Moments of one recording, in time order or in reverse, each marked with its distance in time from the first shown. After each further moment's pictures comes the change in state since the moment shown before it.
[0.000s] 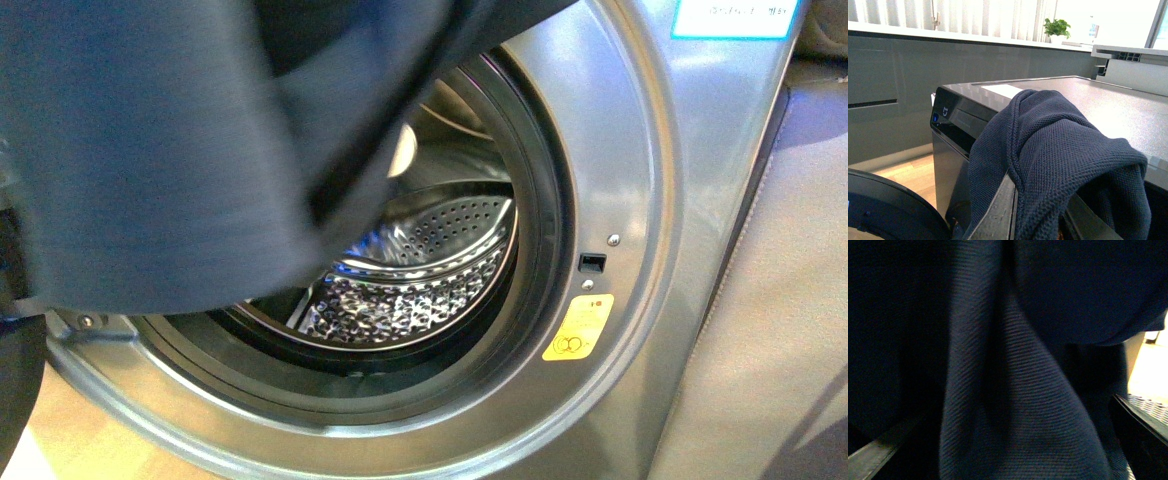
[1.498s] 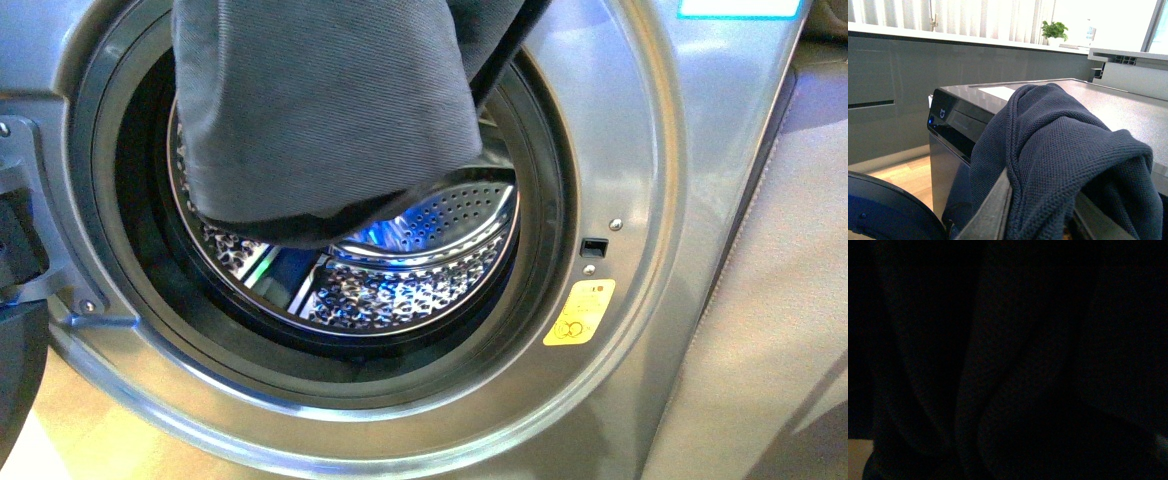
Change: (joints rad) left arm -0.198 0.293 0.159 0.214 -0.646 0.167; right arm -0.003 -0.002 0.002 0.001 0.004 -0.010
